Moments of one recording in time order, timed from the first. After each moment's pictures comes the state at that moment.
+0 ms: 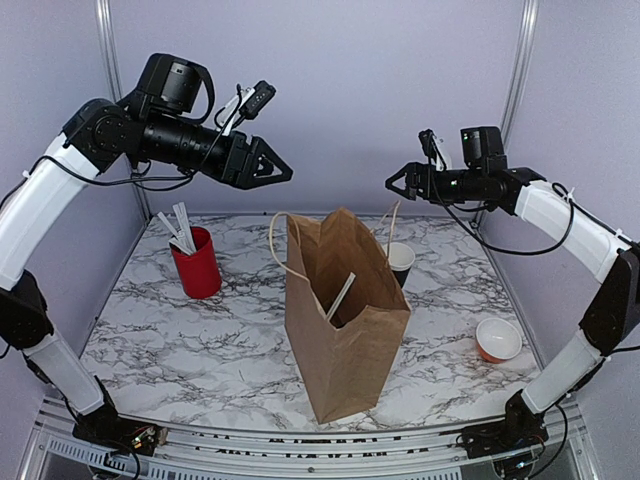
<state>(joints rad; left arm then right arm) -0.80 1.62 2.11 -1.01 0.31 -0.14 0.34 1.54 1.49 -0.43 -0.41 0.26</state>
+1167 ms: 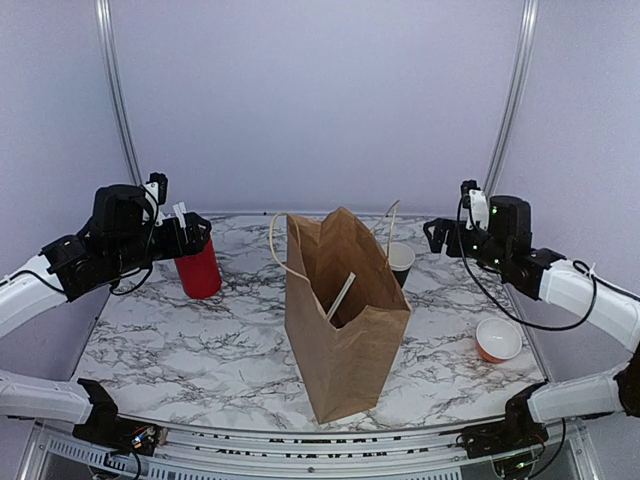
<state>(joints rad) -0.62 1.05 0.99 -0.36 -0.26 -0.44 0.34 1.19 0.89 -0.06 0.02 0.24</state>
